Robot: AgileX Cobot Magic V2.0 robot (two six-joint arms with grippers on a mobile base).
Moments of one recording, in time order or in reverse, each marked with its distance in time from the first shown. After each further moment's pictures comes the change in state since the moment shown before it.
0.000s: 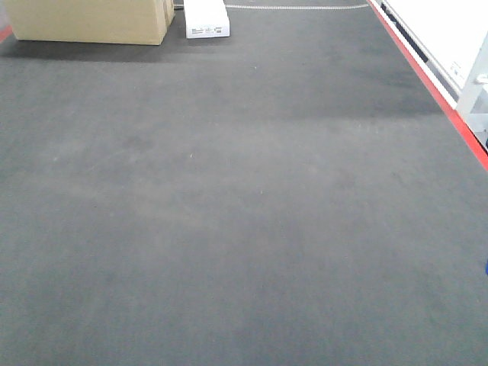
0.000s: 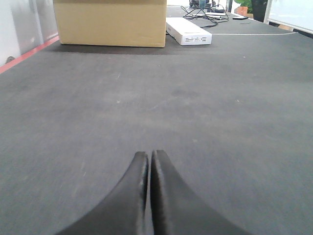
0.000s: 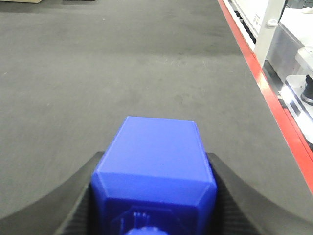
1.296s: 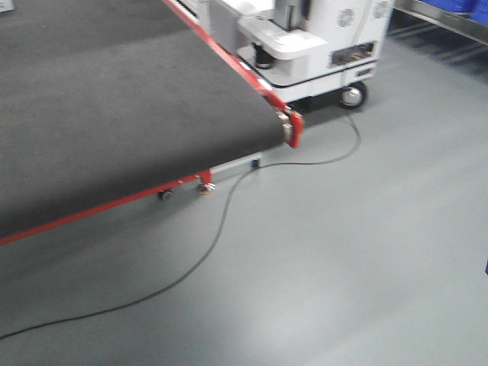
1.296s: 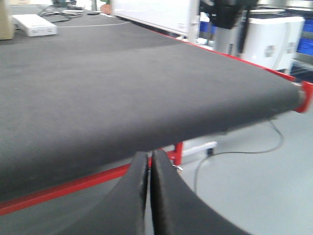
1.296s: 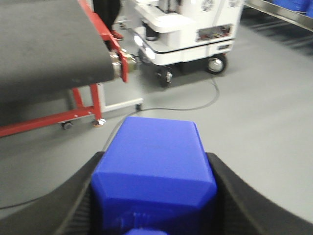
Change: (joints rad) left arm 0.000 0.000 0.000 0.000 0.000 0.000; right arm 0.000 0.000 0.000 0.002 0.000 0.000
